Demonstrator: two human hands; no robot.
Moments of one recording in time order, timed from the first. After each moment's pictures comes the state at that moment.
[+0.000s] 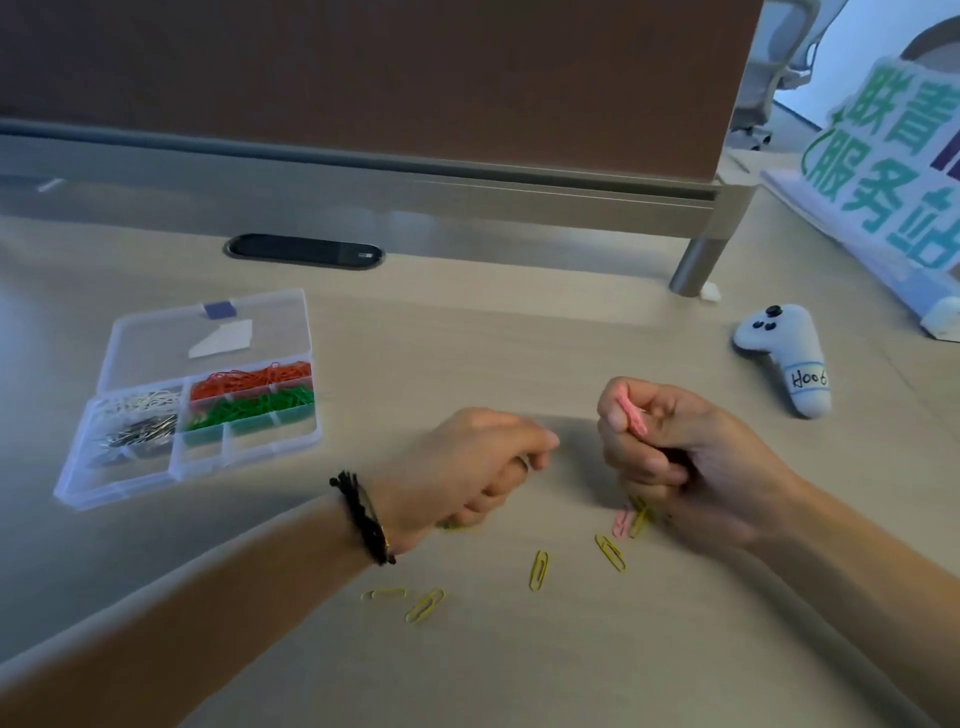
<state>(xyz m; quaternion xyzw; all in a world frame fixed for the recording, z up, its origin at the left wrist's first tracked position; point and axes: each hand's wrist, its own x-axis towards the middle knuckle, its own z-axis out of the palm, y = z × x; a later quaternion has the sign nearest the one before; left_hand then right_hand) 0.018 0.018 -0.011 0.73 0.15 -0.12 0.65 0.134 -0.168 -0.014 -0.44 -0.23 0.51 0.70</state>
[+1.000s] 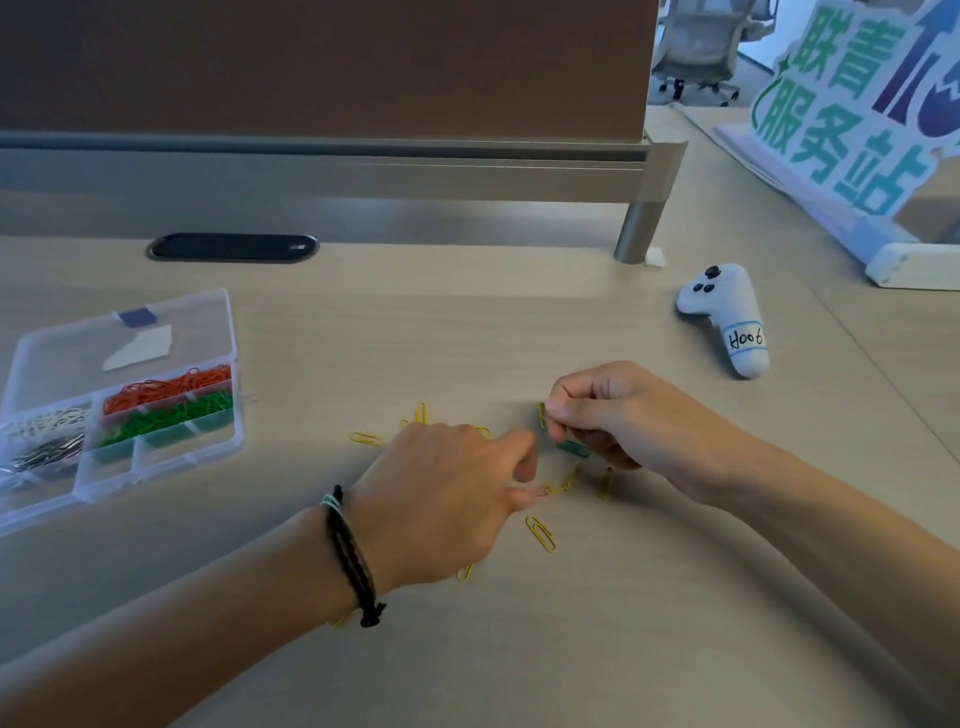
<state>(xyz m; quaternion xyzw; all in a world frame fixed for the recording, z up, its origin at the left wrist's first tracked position) 0.026 -0.023 -0.017 1.00 -0.07 0.00 0.05 0.141 -0.186 0.005 -0.77 -0.28 0.33 0.46</state>
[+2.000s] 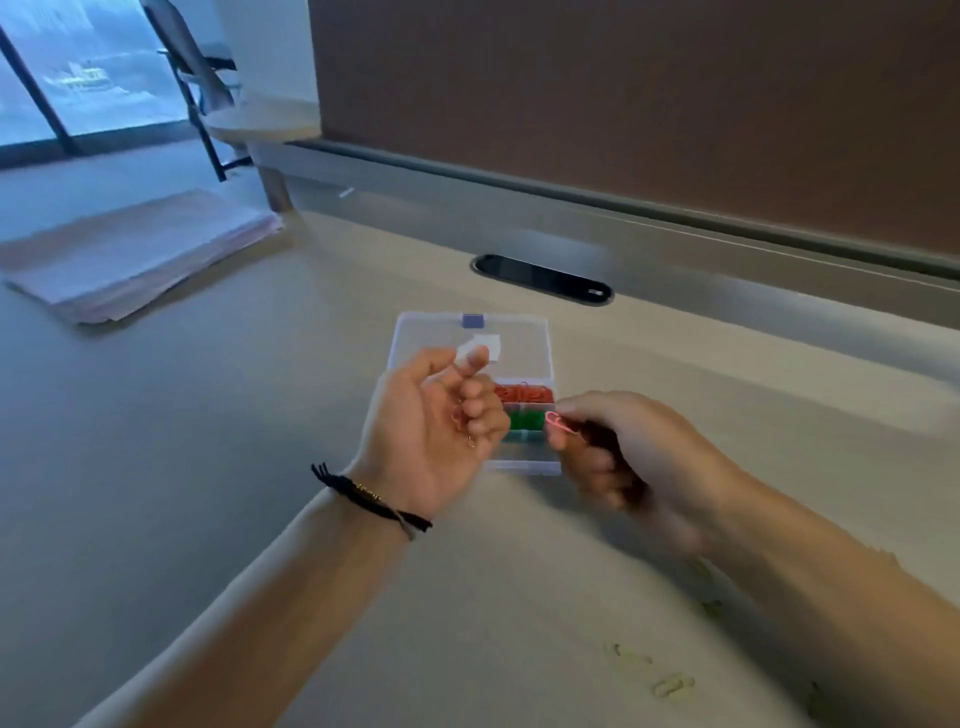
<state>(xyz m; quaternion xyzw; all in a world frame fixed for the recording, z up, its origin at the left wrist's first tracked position) -0.085 0.156 0.011 0.23 0.23 0.22 0.92 0.039 0.032 0.020 -0.62 -0.27 0.52 0.52</state>
